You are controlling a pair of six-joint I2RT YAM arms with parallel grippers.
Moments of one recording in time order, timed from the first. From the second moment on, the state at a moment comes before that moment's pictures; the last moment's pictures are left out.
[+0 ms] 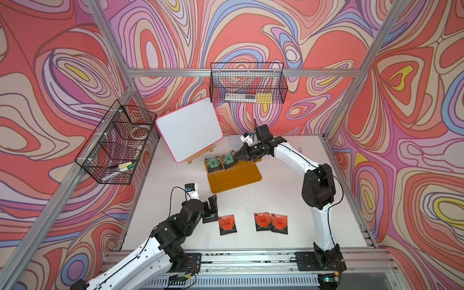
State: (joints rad) left arm -0.75 0.58 0.44 -0.43 -0.43 -0.70; right arm 0.45 2.18 1.95 -0.63 -0.82 0.61
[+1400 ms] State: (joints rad) left arm -0.75 0.58 0.43 -0.43 -0.43 -0.71; right arm 0.44 2.17 1.99 -0.75 -0.67 0.54
